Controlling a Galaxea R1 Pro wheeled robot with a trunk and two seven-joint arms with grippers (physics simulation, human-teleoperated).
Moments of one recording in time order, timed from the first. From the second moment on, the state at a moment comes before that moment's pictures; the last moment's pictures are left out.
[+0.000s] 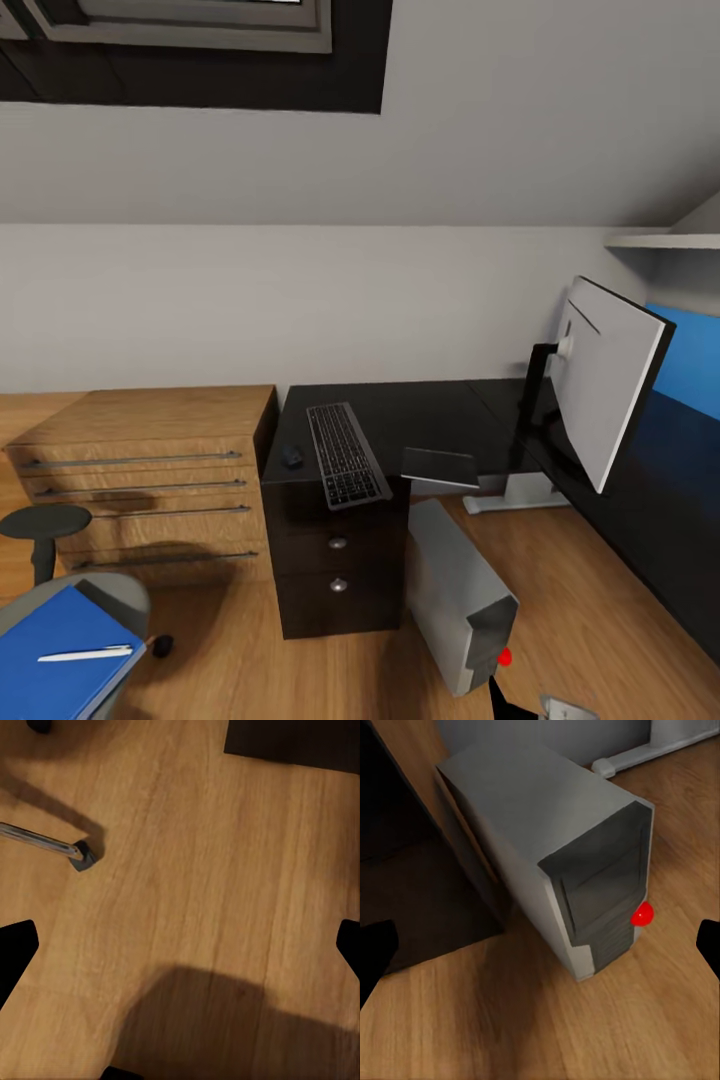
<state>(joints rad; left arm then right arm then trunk) -0.01 -0.01 -0.33 -0.76 0.45 0.02 0.43 -0.11 -0.04 -0.10 -0.57 -0.30 -0.40 0.17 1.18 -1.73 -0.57</state>
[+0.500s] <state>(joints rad) -0.01 -0.03 -0.33 -0.75 0.45 0.03 0.43 -0.12 -0.02 -0.10 -0.57 -0.29 -0.38 0.15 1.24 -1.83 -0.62</state>
